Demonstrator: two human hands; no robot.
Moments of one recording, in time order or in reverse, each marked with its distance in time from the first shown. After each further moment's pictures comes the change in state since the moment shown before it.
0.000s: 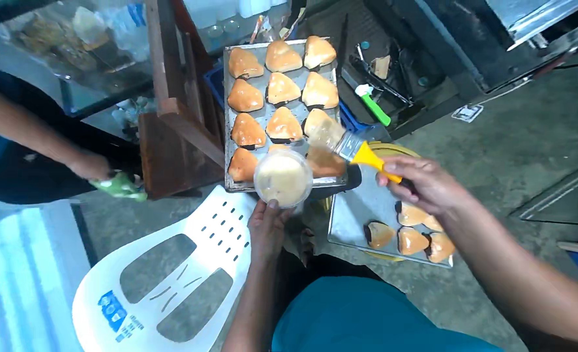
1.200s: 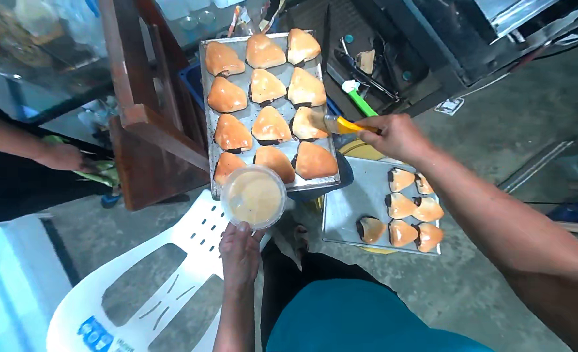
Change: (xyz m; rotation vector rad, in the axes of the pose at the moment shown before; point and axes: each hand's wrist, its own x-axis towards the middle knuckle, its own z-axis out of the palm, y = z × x) left_hand -0.010 0.023 -0.031 0.008 0.051 0.034; right_hand 0.088 -0.015 -0.026 -1.070 0.173 -0.209
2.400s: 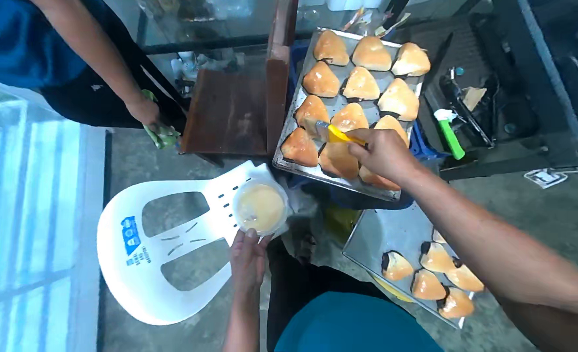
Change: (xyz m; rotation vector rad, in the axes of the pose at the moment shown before) left_hand -0.071 -0.011 -0.087 -0.163 0.349 0.217; right_hand 0.018 -0.161 0.087 -0.050 -0.209 -0.387
